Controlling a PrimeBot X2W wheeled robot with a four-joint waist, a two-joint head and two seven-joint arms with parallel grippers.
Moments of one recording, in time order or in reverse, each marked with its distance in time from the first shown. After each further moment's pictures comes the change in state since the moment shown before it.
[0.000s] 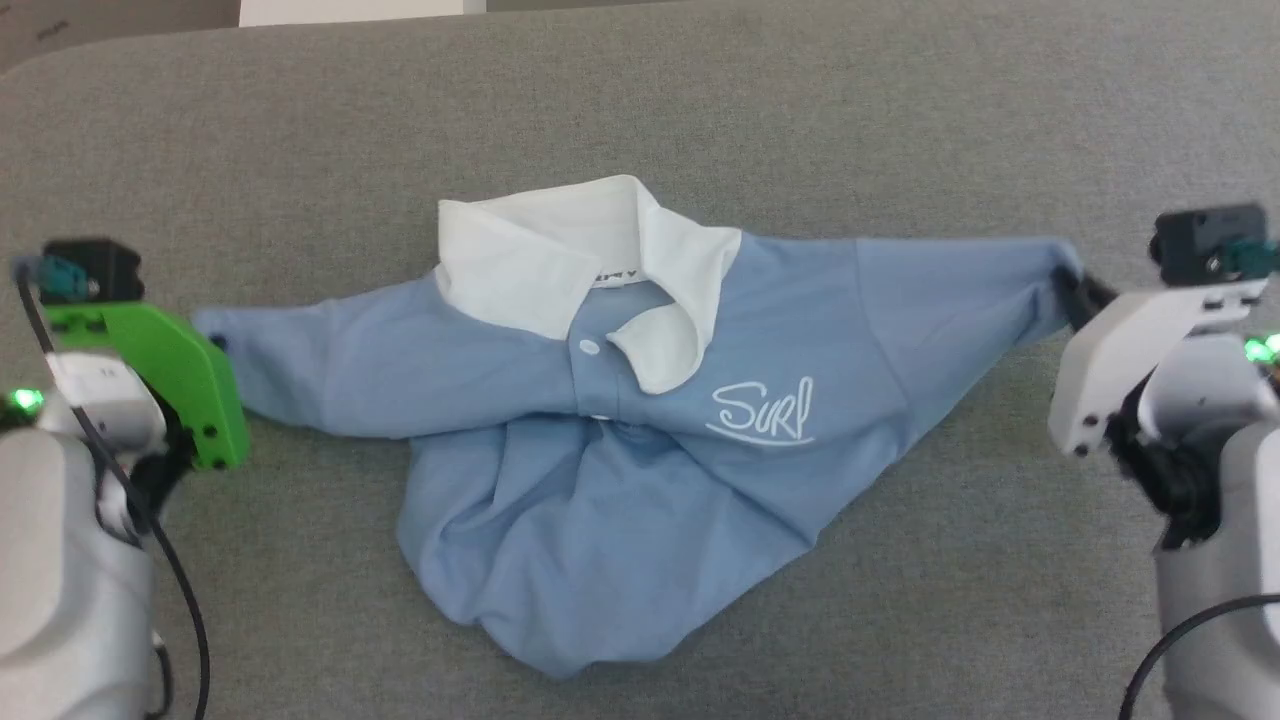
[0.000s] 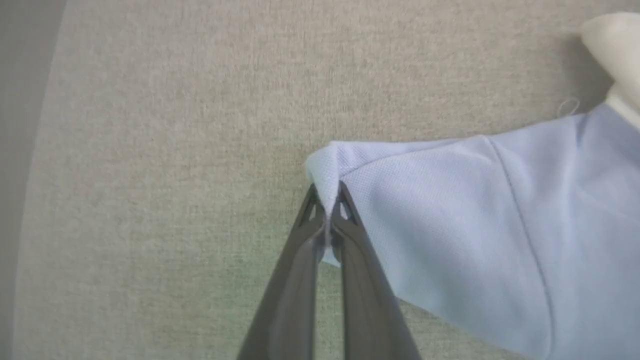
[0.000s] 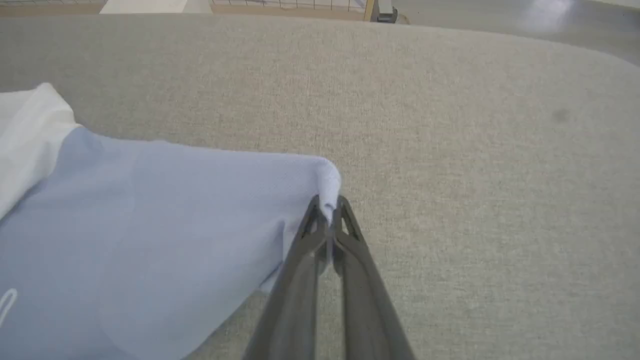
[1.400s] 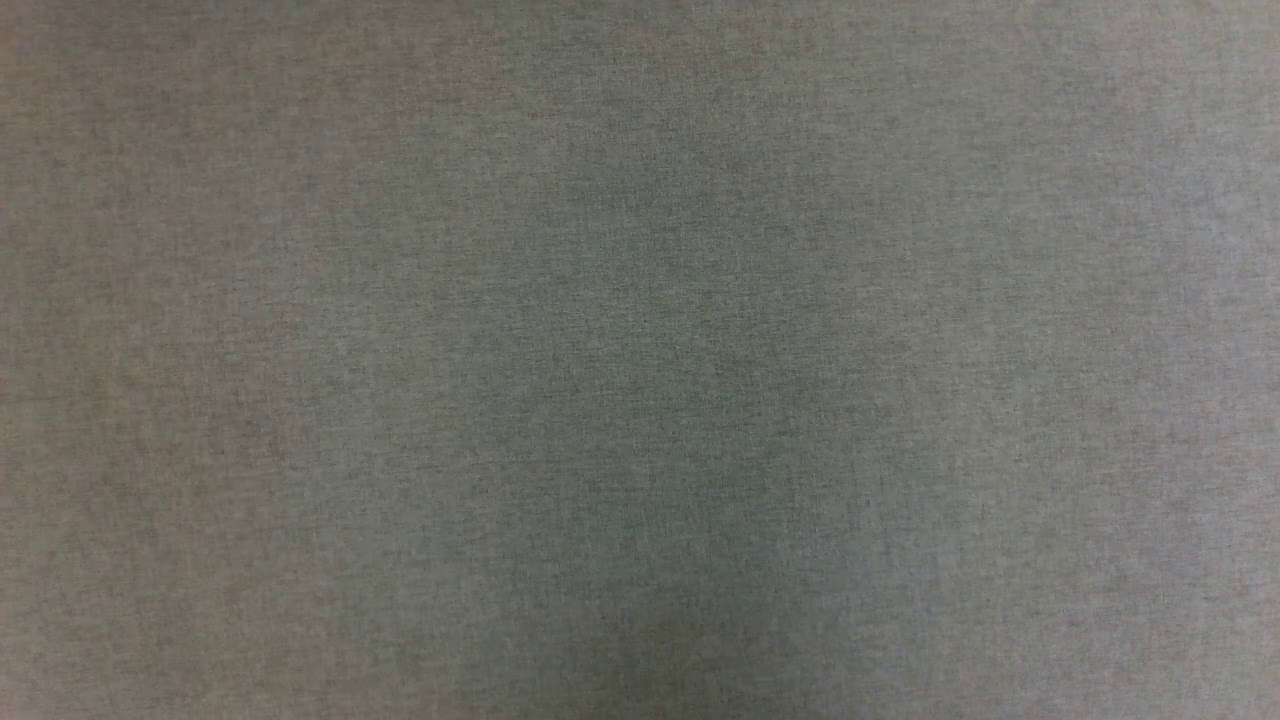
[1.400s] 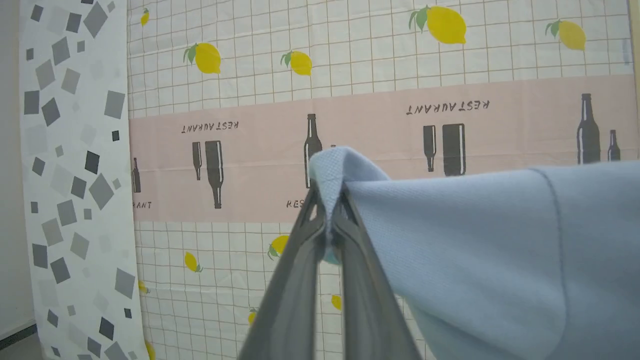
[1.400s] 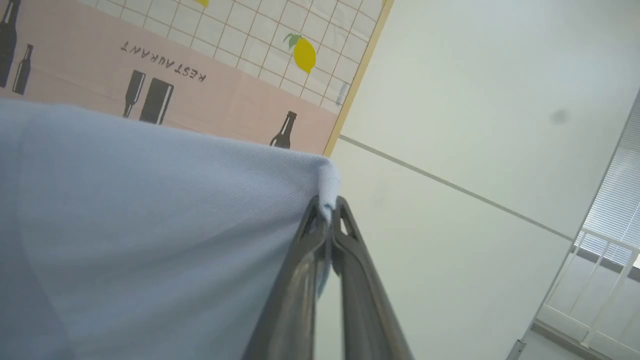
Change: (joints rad) left arm -1.021 0.067 -0.008 0.029 0.188 0.173 -0.703; right arm -1.277 -0.174 0.030 0.312 -0.263 0.000 -0.405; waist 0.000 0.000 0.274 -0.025
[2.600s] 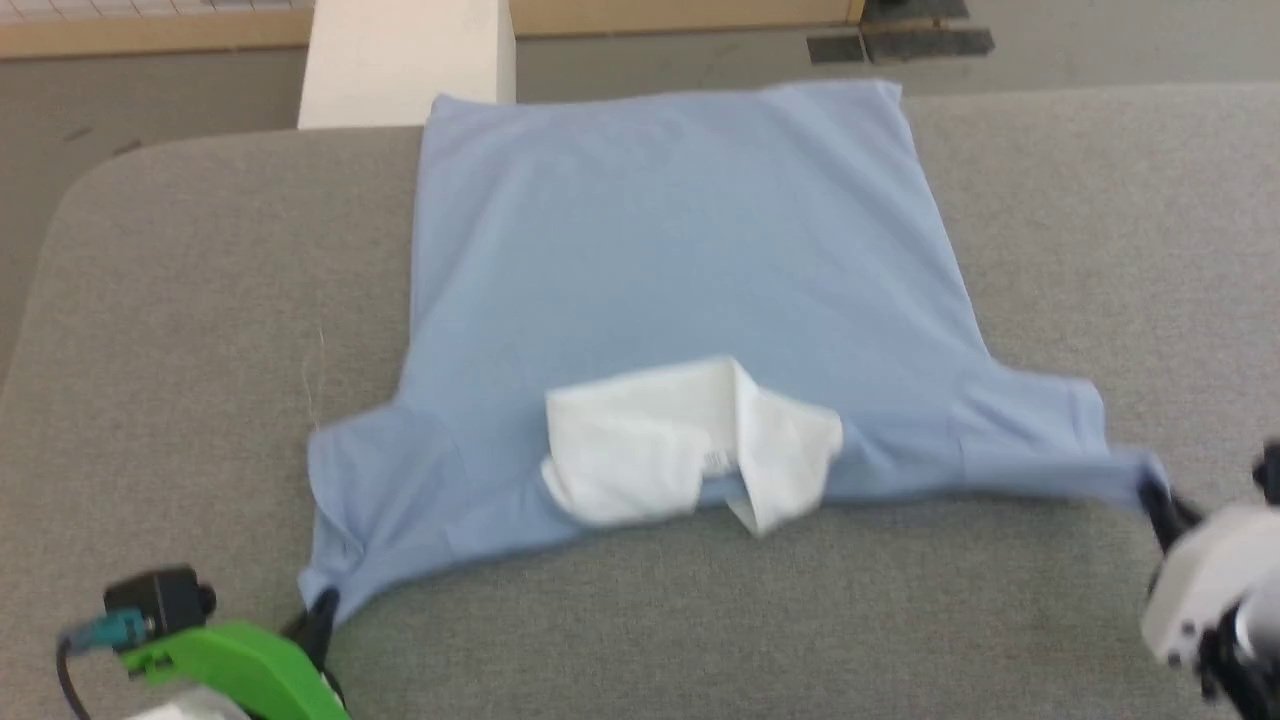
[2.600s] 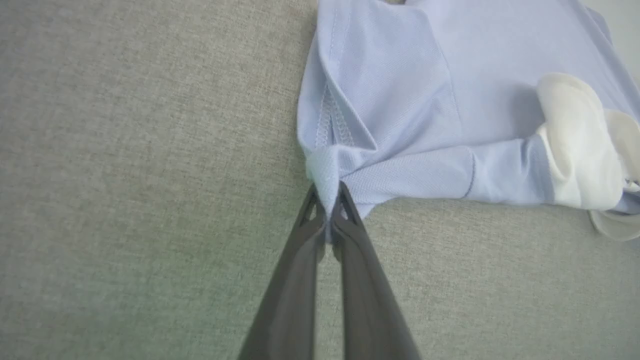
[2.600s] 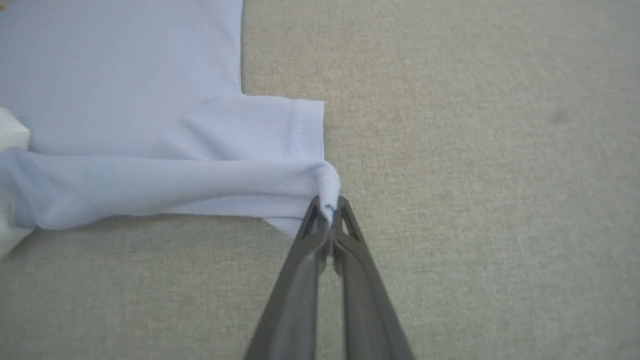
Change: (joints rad) left arm 1.619 -0.251 0.045 -0.423 -0.459 -0.047 0.506; right arm 1.620 0.085 -0.143 -0.361 0.440 0.000 0.311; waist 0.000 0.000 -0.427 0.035
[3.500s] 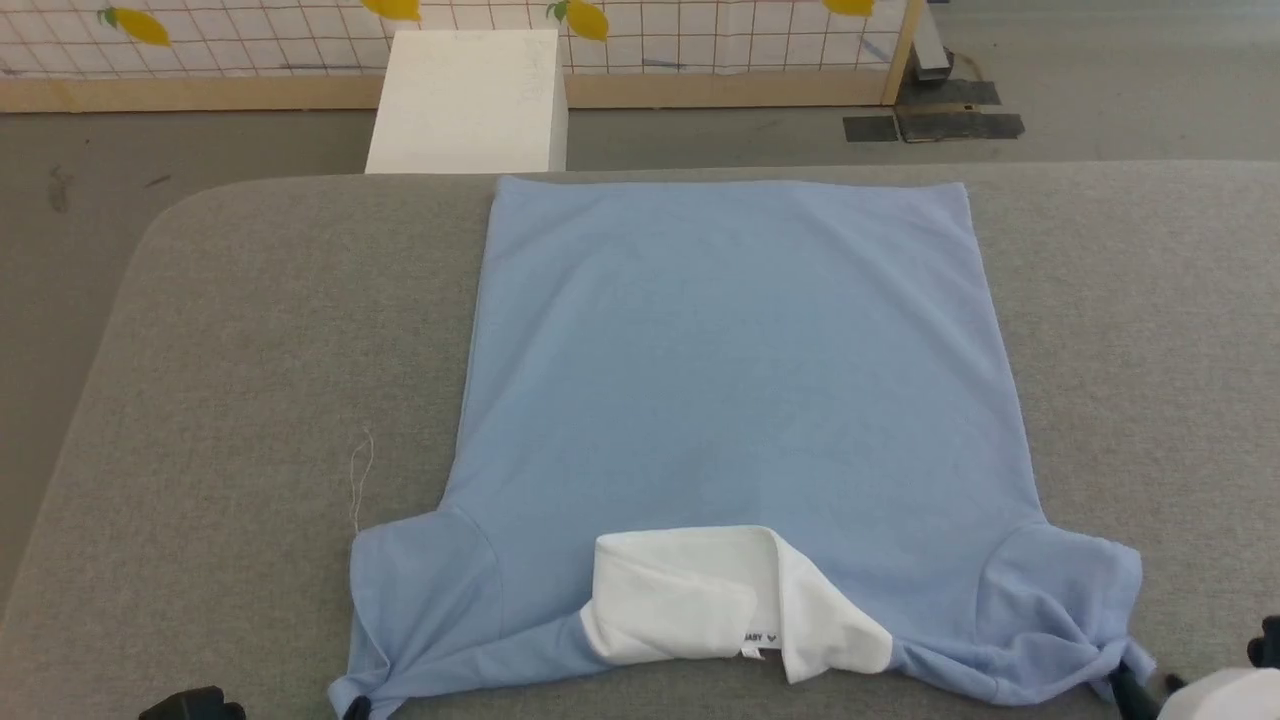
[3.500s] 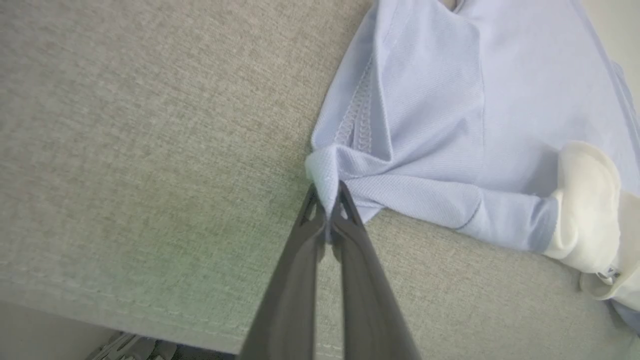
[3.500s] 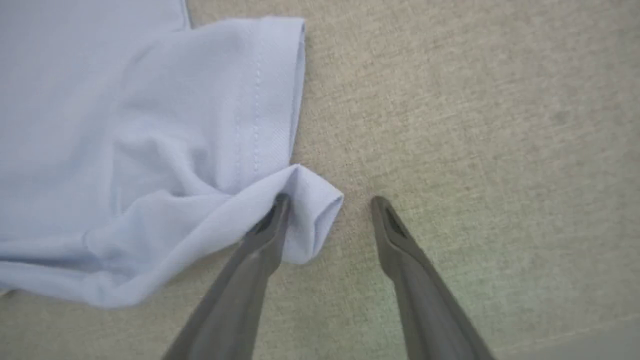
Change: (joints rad) left arm 0.157 -0.083 -0.003 0.059 -0.057 -0.003 -0.096; right arm 0.209 0.129 -0.125 0.099 0.056 0.000 0.009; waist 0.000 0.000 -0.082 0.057
